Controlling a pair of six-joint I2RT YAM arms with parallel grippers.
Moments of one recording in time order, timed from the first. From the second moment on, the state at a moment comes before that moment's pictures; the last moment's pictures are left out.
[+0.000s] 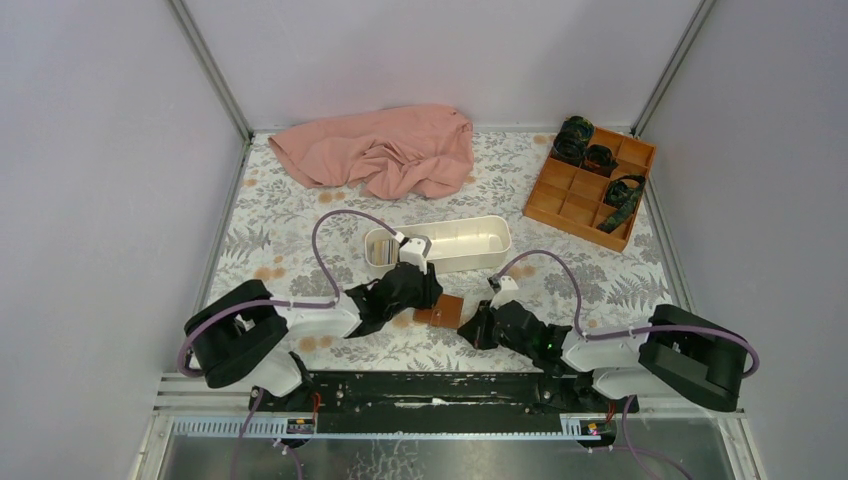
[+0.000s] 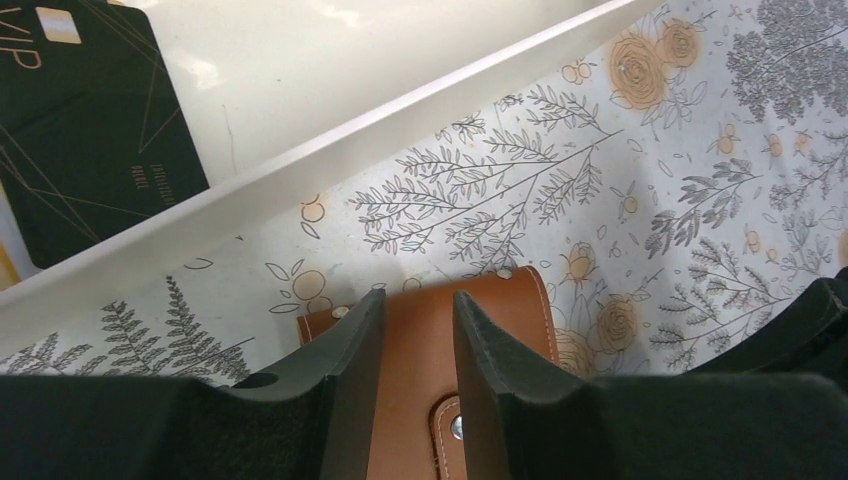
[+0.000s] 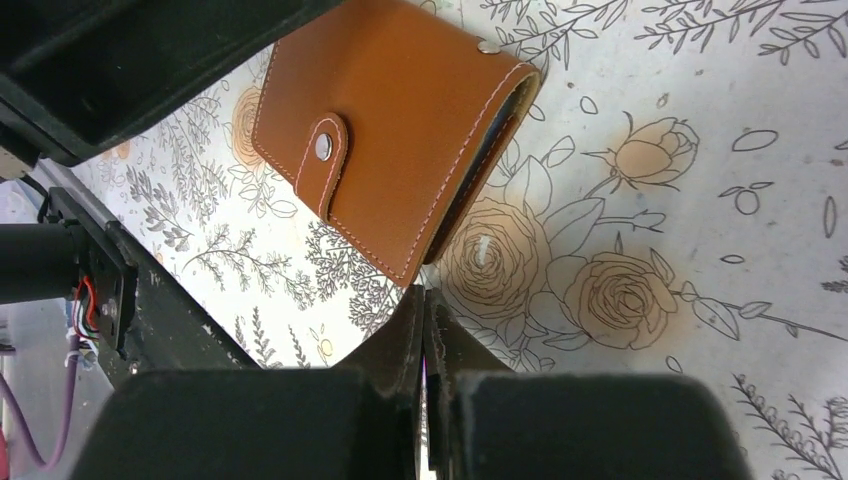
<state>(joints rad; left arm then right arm) -0.95 1.47 0.52 0.37 -0.23 -0.61 1.06 1.24 0.14 0.51 0.15 0.89</state>
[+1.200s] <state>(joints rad) -0.92 1.57 0.43 0.58 -0.18 -0.67 0.89 1.36 0.26 0.49 0.05 0.80</state>
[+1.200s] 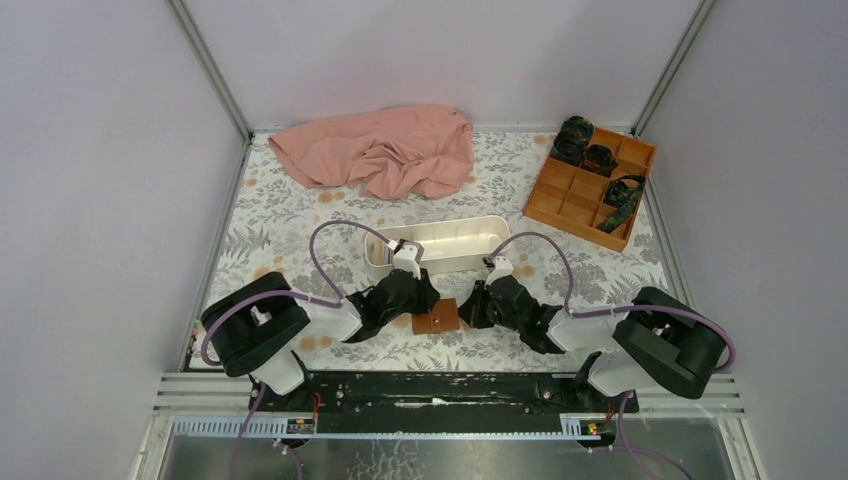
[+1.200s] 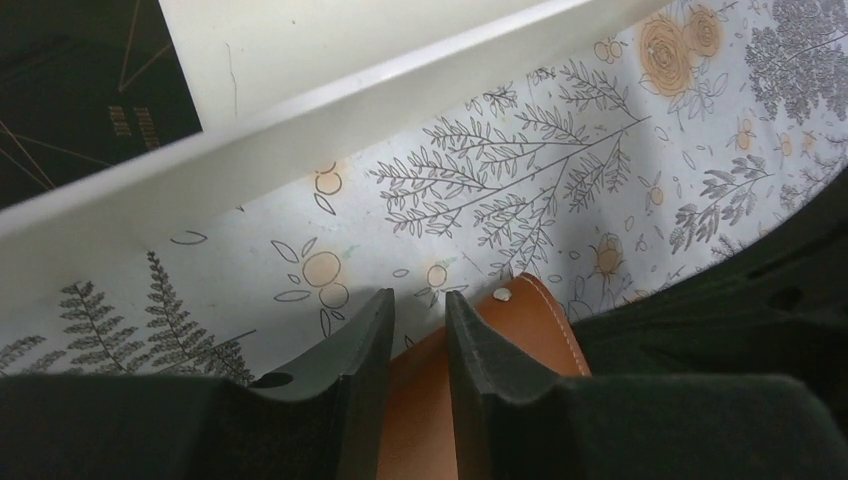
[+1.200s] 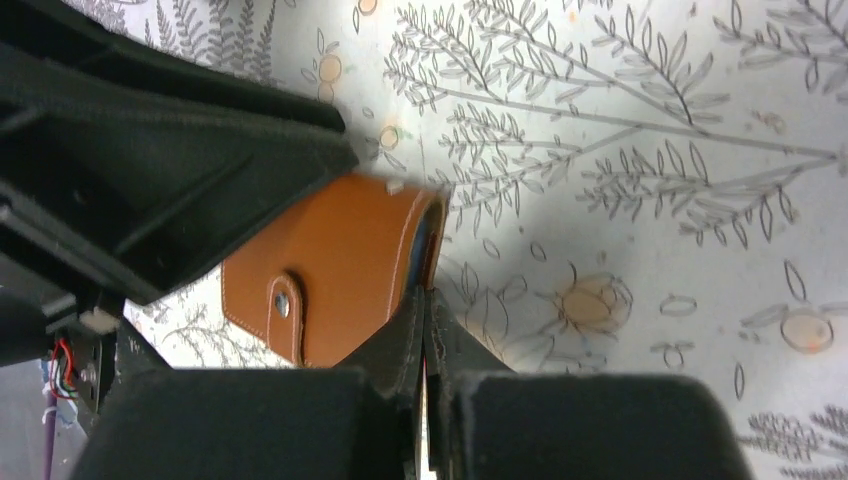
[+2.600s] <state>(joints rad) -0.94 1.57 0.50 0.43 -0.21 -0.64 1.11 1.15 0.14 0.39 0.09 0.85</state>
